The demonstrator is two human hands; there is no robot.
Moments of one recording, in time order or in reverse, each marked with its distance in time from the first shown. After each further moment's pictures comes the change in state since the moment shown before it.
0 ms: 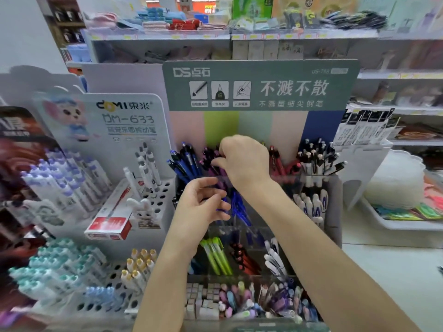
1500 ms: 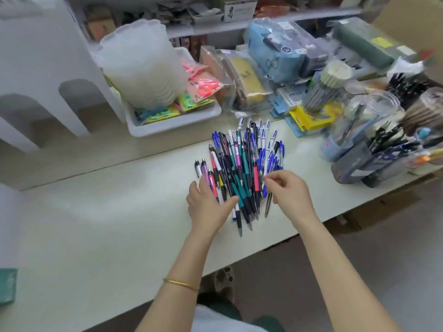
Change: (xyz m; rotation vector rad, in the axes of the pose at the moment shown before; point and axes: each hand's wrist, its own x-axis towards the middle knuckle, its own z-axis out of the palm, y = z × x) left_hand -0.112 -0.320 0.594 0.976 -0.353 -0.284; right_hand -0.426 0.621 -0.074 0.633 -0.056 1.093
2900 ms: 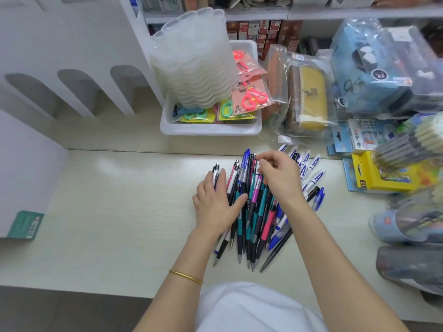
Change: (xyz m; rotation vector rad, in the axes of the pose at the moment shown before) left_hand 0.064 0.037 0.019 0.221 0.174 -0.150; right_hand 0.147 -0.047 0.039 0.084 -0.379 -0.134
